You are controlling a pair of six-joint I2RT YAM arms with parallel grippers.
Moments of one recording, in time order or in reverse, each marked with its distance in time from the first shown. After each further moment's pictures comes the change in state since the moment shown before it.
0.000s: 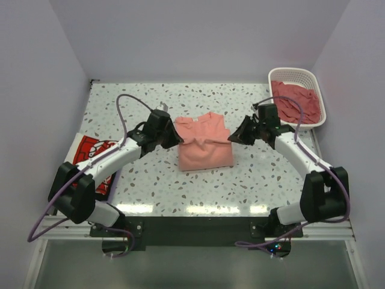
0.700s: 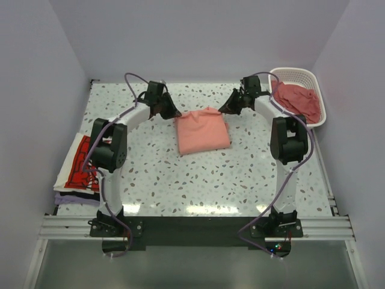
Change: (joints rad) left arm 0.279 0.643 0.567 0.024 0.253 0.130; right arm -0.037 0.788 0.757 0.010 -0.033 0.011
